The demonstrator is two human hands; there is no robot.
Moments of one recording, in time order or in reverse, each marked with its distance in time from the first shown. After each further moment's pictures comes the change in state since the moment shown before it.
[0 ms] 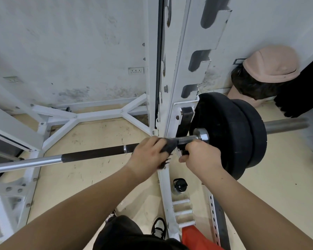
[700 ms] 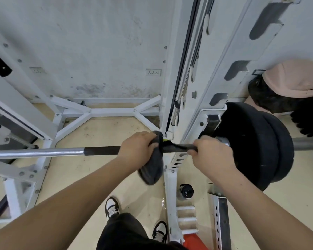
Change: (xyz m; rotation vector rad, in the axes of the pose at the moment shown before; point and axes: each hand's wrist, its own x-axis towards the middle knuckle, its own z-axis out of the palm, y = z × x) left_hand -0.033 -0.061 -0.029 -0.426 -0.087 -0.690; right_hand 0.008 -0.039 -0.017 -0.069 0.172 -0.142
